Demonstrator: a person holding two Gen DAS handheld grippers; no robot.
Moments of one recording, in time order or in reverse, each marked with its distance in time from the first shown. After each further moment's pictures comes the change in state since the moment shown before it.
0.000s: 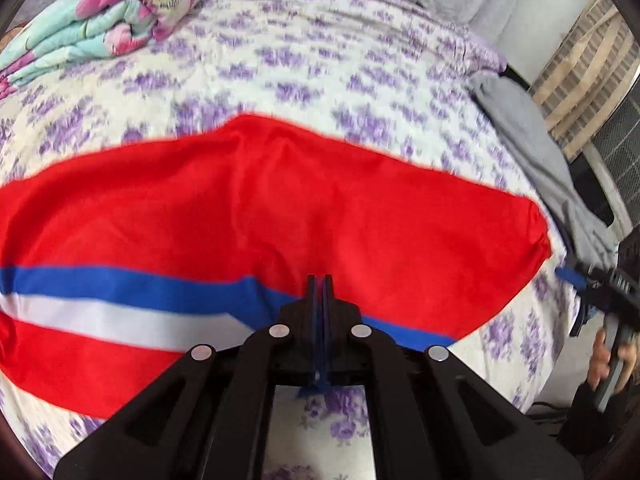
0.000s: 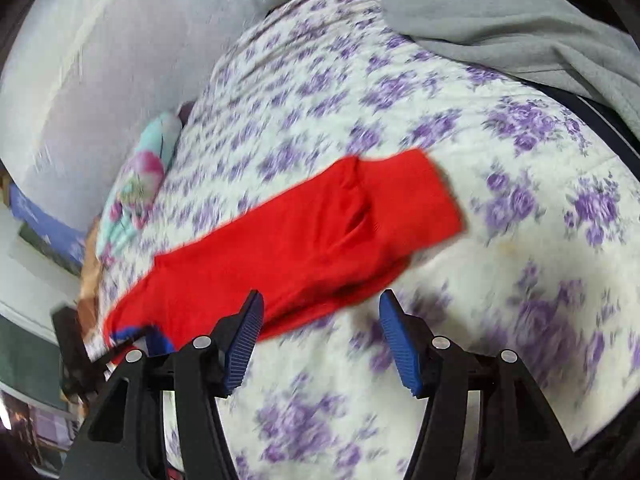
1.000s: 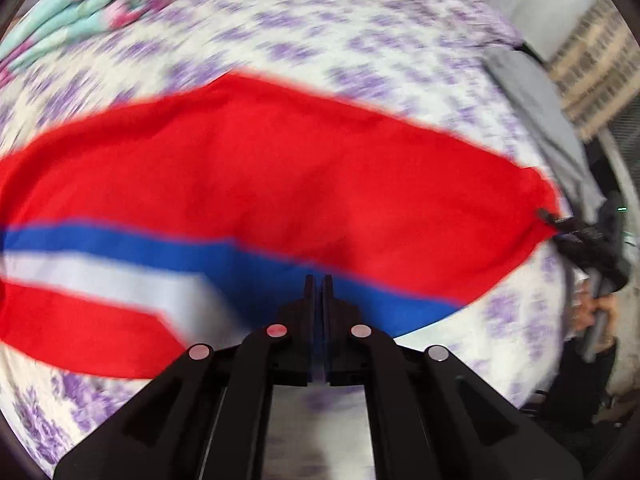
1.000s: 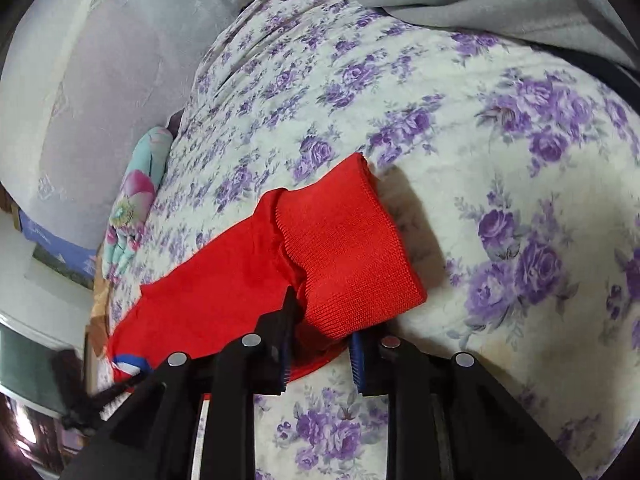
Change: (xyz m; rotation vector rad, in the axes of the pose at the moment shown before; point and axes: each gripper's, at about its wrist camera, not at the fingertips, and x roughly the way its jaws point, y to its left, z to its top) left arm 0.005 -0.027 -0.004 -0.001 0.091 0.018; right arm 0.054 -0.055 0.037 0.043 0.039 0.063
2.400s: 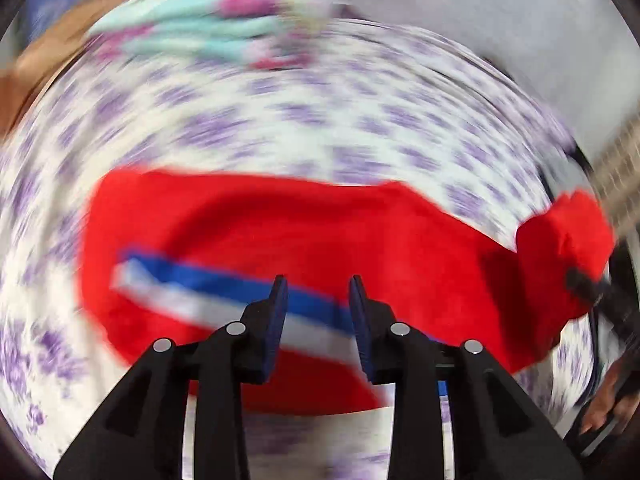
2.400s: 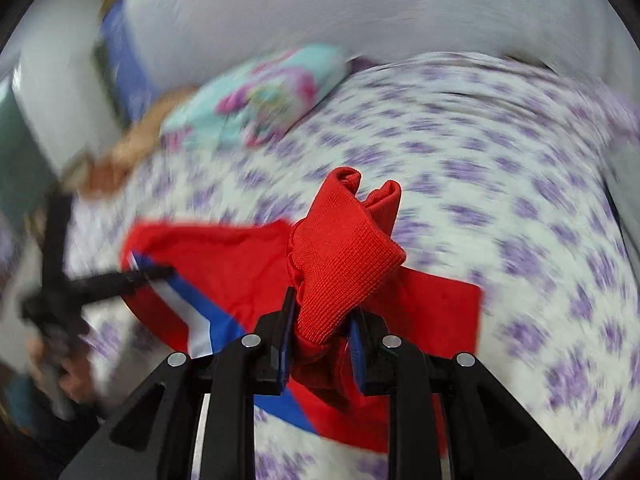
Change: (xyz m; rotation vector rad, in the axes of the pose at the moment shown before) left arm -0.056 0.129 -0.003 -0.292 -0.215 0.144; right arm 0.062 0.312 -0.084 -0.769 0.041 -0.089
